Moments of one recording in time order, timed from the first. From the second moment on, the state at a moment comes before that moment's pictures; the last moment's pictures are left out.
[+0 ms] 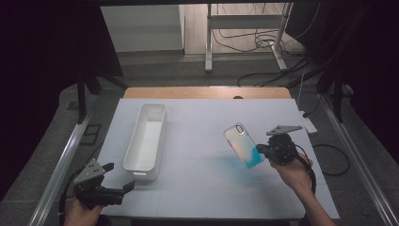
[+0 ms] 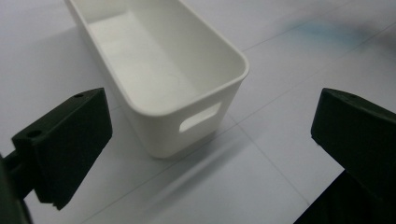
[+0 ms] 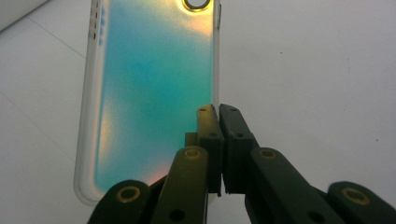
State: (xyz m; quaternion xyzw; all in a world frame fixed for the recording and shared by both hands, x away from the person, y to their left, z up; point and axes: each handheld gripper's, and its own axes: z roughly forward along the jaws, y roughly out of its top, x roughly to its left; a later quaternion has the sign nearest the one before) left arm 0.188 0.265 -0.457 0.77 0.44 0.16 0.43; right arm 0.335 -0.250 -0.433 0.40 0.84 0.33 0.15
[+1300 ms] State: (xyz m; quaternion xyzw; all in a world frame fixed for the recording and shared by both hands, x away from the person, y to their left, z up) left arm 0.267 0.196 -0.426 0.78 0.39 0.10 0.47; right arm 0.326 -0.234 -0.420 0.37 0.83 0.37 0.18
